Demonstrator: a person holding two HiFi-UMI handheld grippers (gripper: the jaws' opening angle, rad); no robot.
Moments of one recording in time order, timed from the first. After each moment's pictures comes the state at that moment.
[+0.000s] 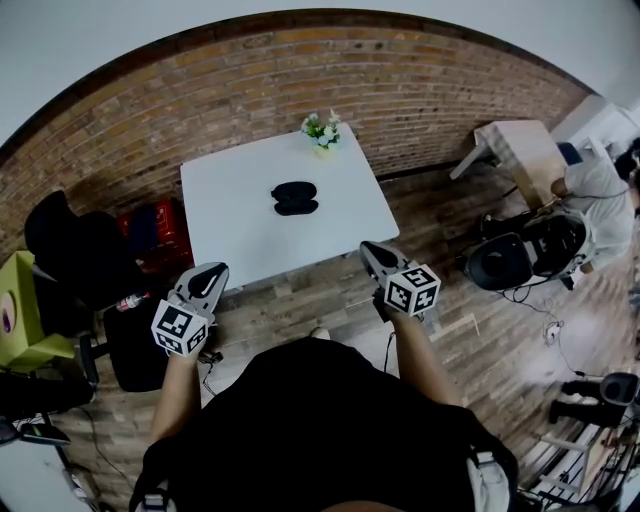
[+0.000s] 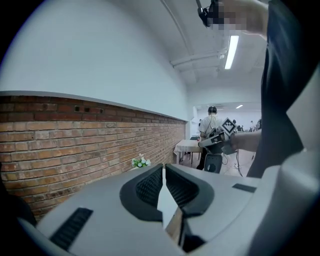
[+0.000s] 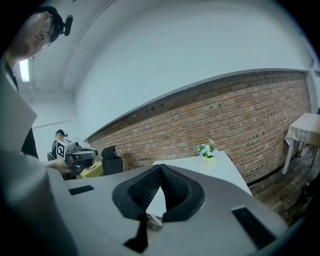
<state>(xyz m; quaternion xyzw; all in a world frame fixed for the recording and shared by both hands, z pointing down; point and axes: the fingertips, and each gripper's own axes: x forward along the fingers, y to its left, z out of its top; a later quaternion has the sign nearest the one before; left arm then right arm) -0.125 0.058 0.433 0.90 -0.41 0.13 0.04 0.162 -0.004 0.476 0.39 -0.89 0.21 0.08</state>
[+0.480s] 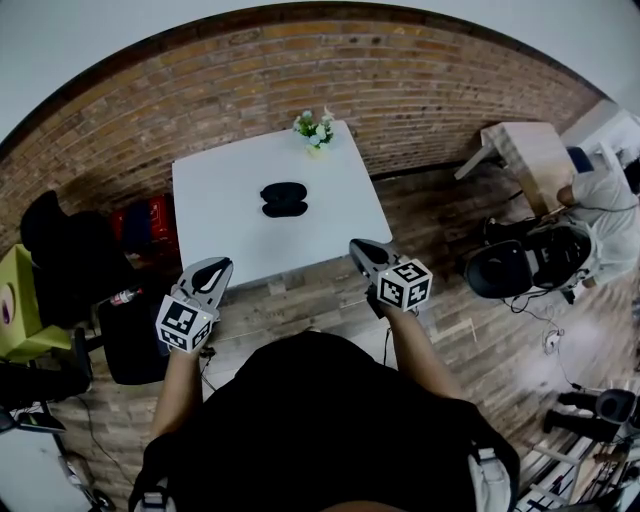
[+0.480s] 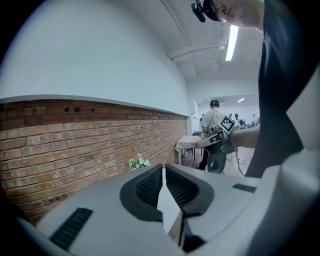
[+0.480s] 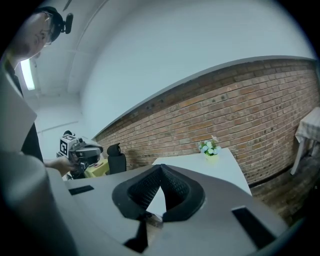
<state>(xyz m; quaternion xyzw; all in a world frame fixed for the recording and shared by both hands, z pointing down) -0.059 0.018 0.441 0.89 -0.42 0.16 0.03 0.191 -0.047 0.498 0.34 -0.91 0.22 0.09</state>
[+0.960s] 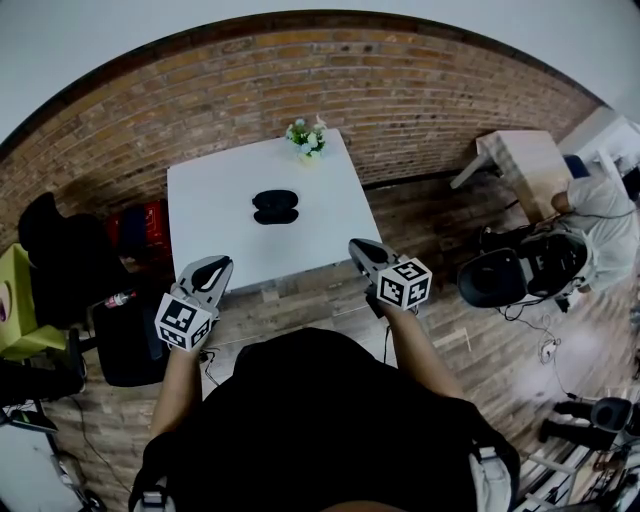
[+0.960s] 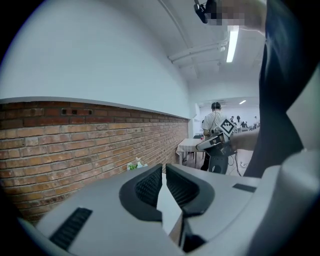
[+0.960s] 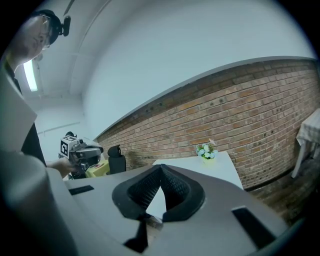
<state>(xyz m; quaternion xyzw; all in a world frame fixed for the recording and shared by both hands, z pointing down) -0.027 0.007 0.431 0.89 -0.43 0.14 0.02 0.223 -0.063 0.491 0.33 -0.91 0.22 0.08</state>
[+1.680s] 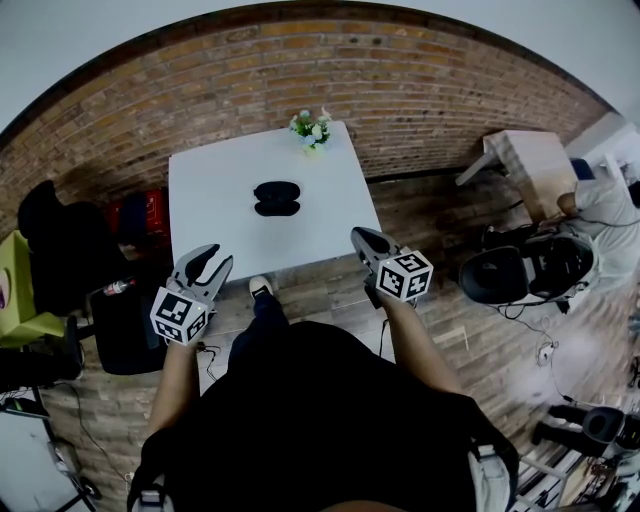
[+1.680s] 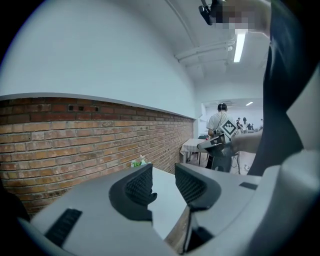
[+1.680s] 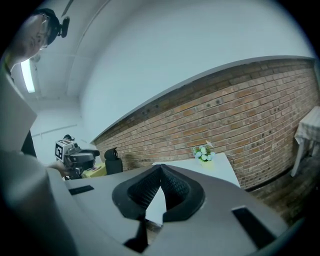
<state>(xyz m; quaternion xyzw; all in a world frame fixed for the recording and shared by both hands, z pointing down) -0.035 0.000 0.434 0.88 -0.46 0.14 0.05 0.229 -0.087 0.491 0.35 -0.91 0.22 0.07</state>
